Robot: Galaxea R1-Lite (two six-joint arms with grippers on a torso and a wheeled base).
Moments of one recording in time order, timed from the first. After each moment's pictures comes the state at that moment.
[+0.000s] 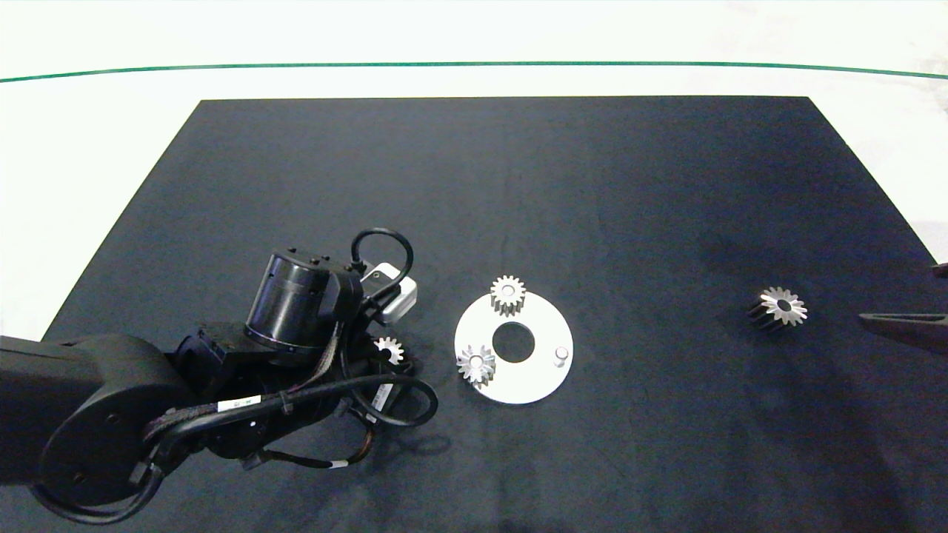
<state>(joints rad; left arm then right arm) -0.63 1.65 -0.84 -0.20 0.28 0.22 -0.09 1.17 -1.10 0.45 0.27 -0.41</state>
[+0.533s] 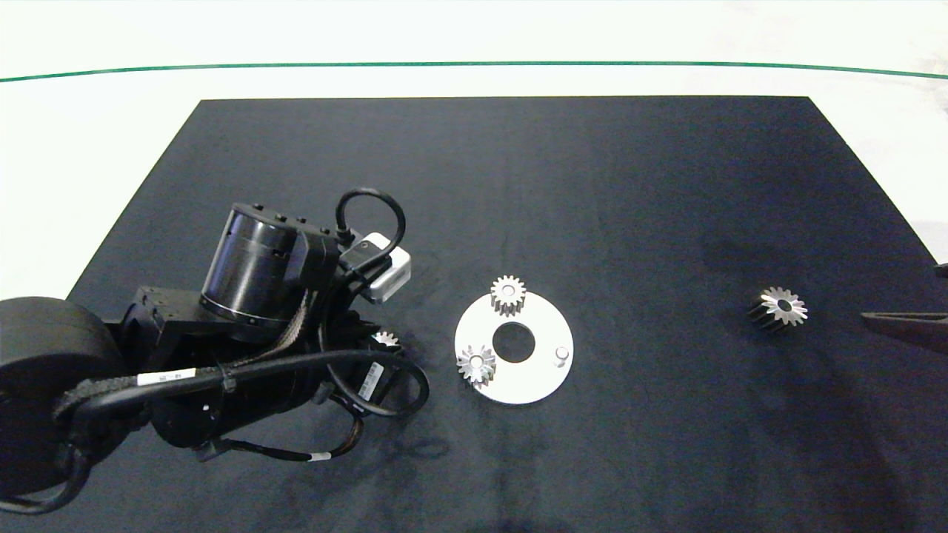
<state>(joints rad) -0.67 1.56 -0.94 -0.03 0.28 0.22 -0.10 1.17 -1.10 0.45 0.28 -0.41</state>
